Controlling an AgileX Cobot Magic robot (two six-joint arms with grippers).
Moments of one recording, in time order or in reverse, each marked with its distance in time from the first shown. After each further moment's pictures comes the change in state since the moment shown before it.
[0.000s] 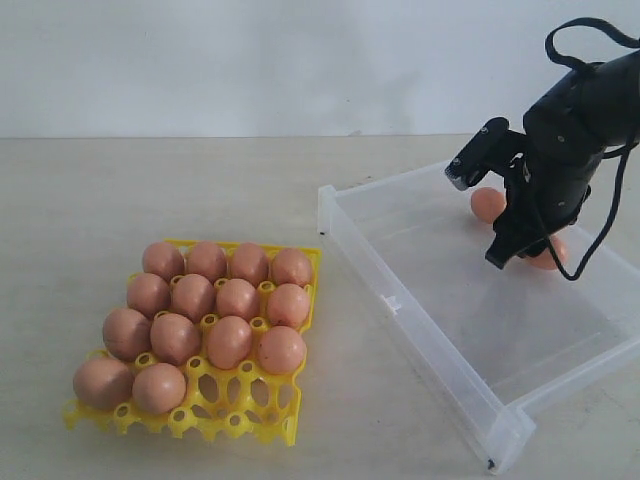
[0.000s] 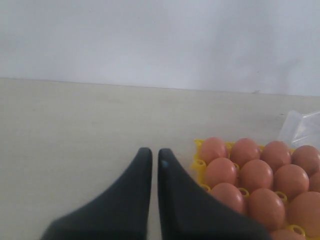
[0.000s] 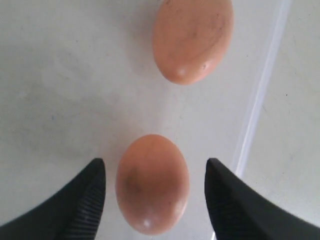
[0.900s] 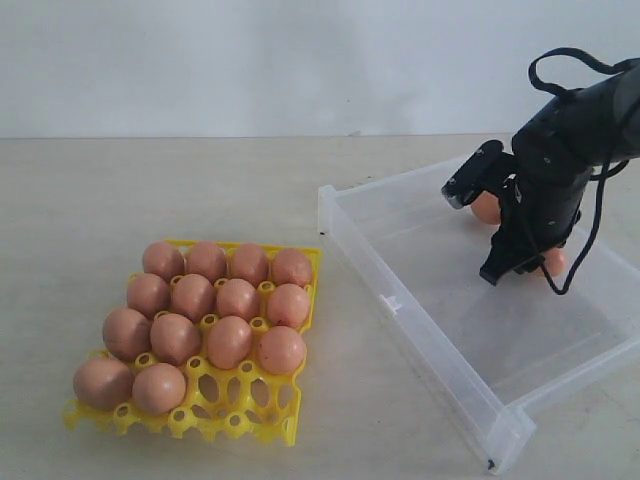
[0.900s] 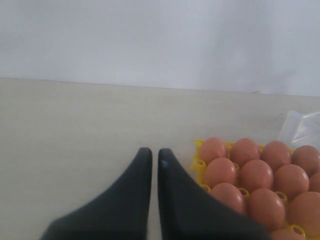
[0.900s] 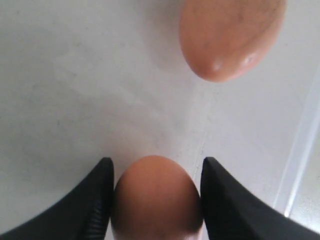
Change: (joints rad) left arm 0.000 0.000 0.000 0.000 0.000 0.000; right arm 0.000 0.071 0.000 0.001 -0.015 0.042
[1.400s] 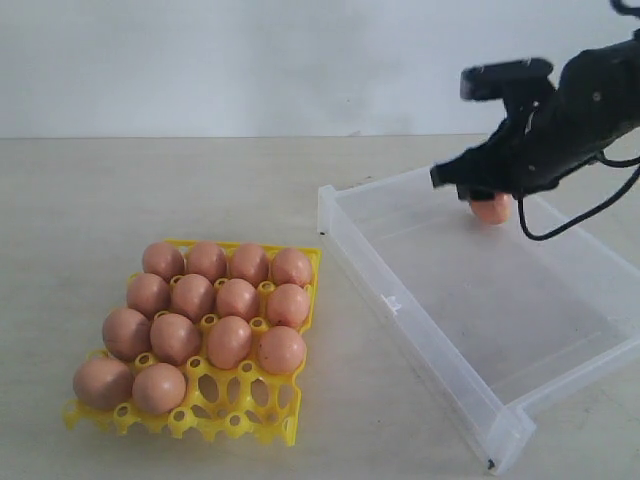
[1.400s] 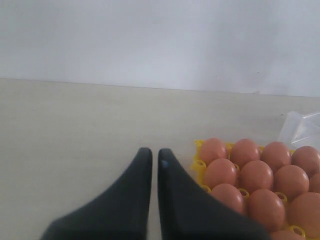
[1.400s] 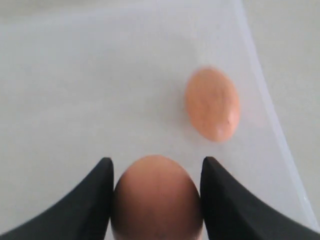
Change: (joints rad) left arm 0.000 0.000 0.000 0.000 -0.002 0.000; right arm 0.005 -0.237 0.087 0.428 -0.248 0.204
